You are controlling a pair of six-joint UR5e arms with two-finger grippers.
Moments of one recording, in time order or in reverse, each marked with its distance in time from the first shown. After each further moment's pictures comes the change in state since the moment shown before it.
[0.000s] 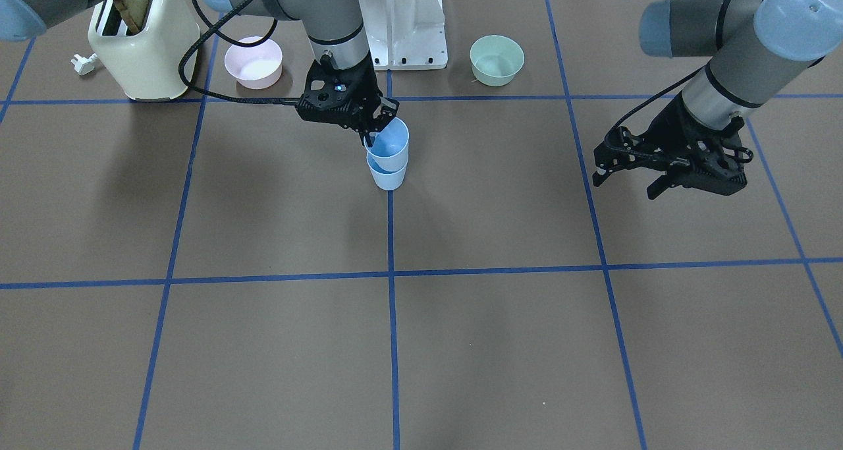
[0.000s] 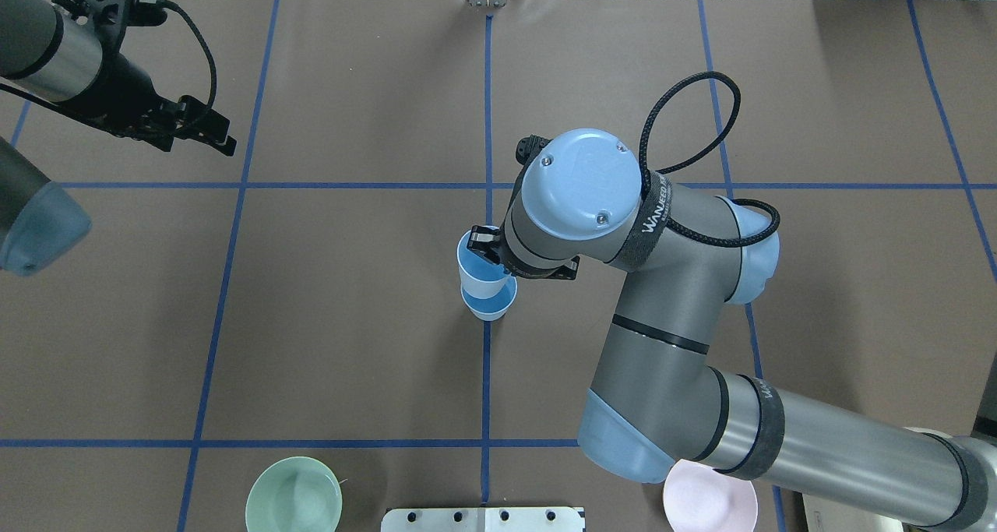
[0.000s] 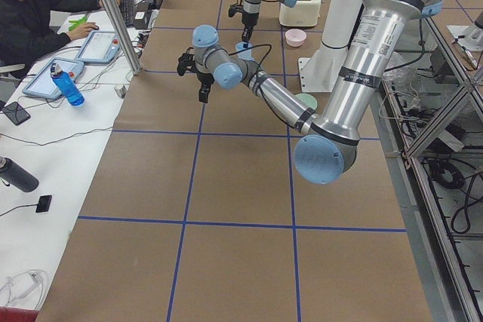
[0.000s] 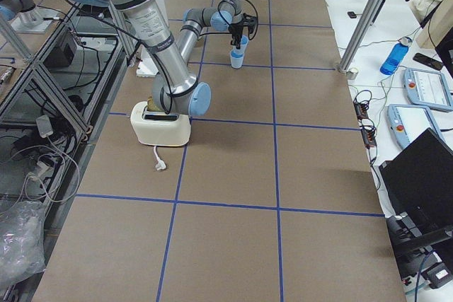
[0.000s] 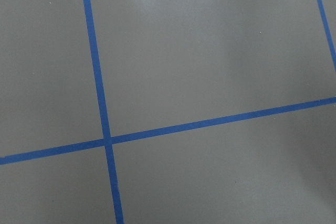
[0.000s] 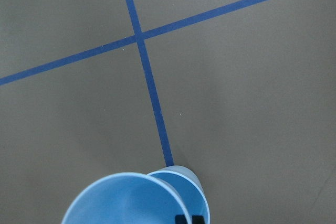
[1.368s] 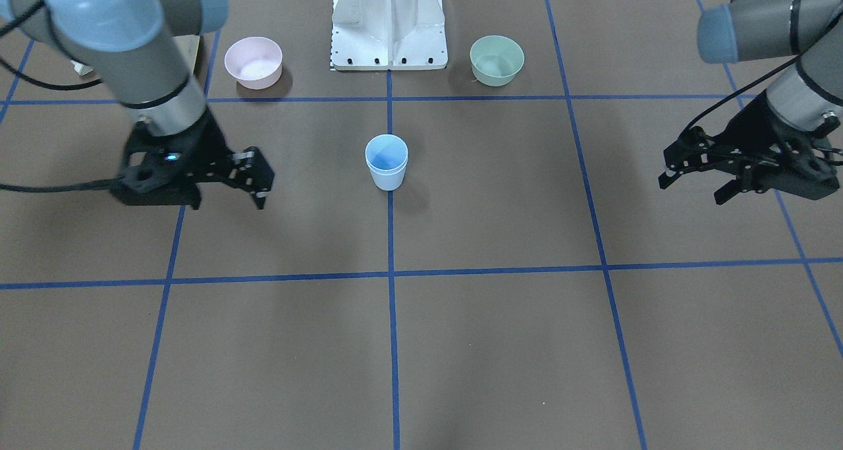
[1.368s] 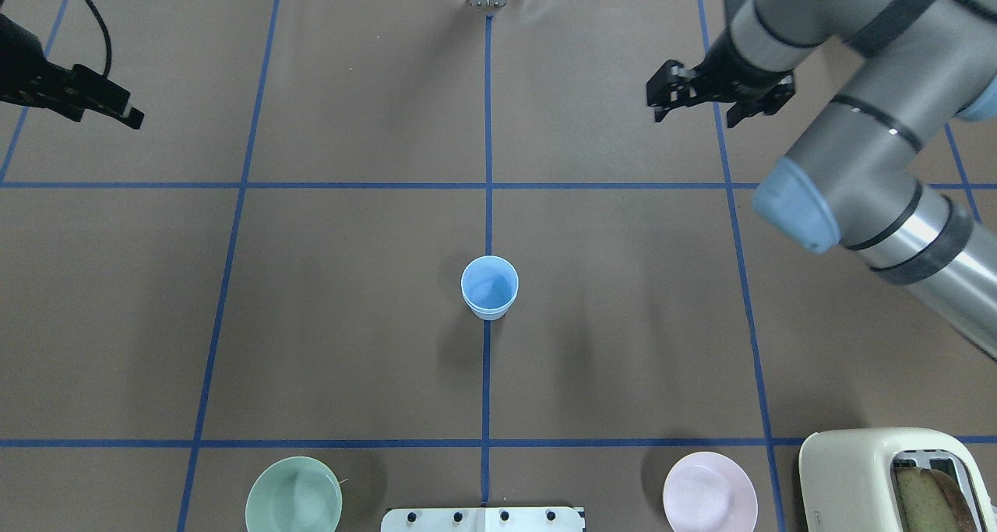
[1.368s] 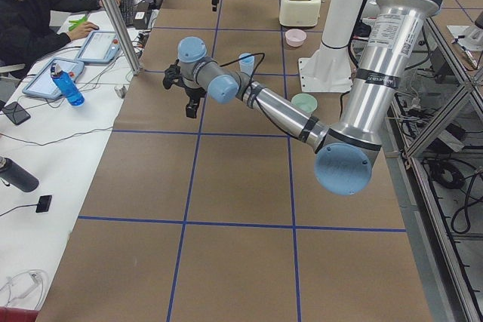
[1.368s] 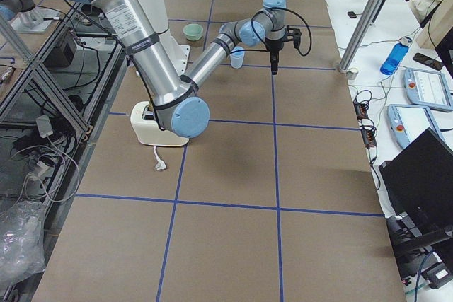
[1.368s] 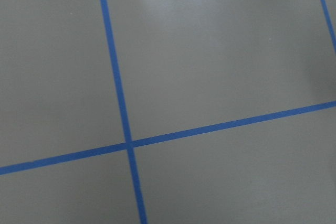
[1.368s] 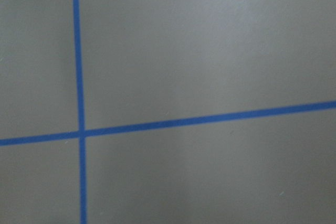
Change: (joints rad) left arm -0.197 0.085 0.048 0.008 -0.128 0.272; right arm 0.501 -0.185 -0.011 -0.016 0.306 -0.649
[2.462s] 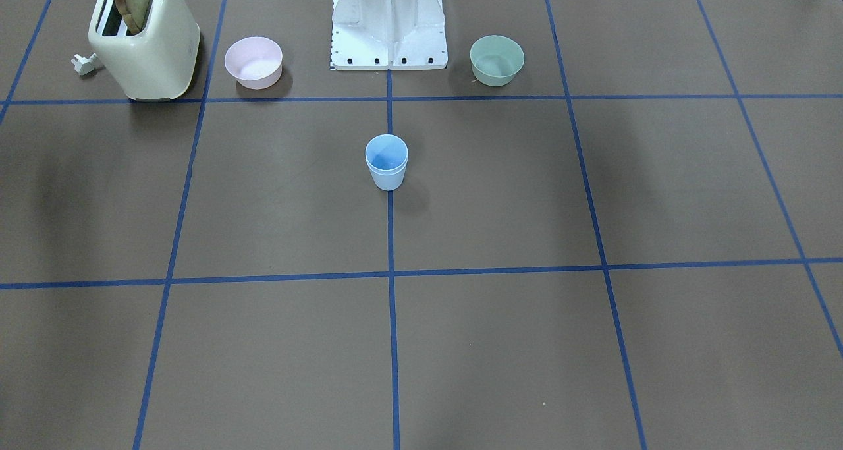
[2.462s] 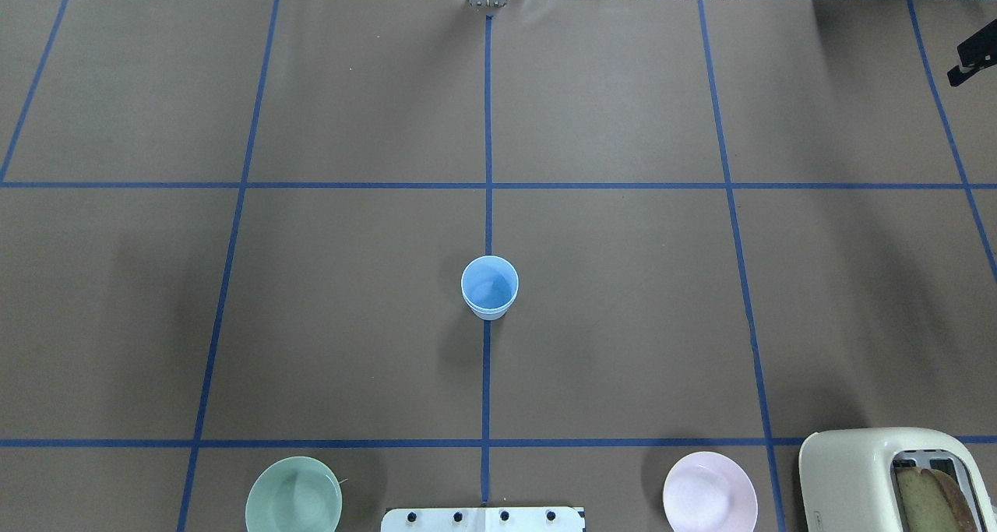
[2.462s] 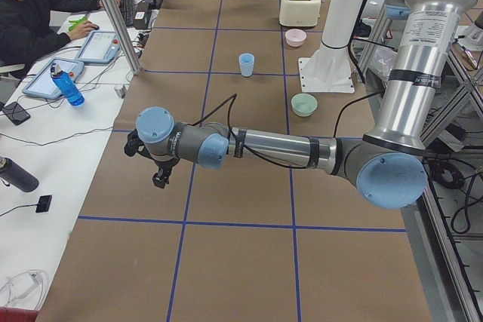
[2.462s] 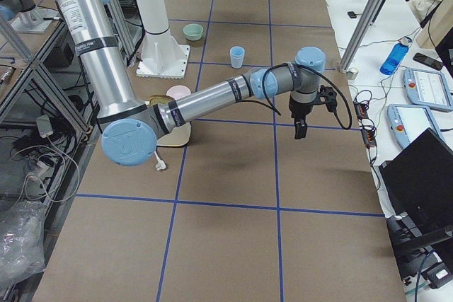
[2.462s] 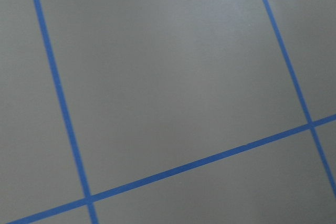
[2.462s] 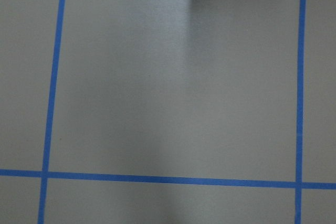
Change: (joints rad) left arm -0.349 0.048 0.324 -0.002 -0.137 0.521; right arm 0.427 -0.250 -0.204 0.041 0.206 -0.598
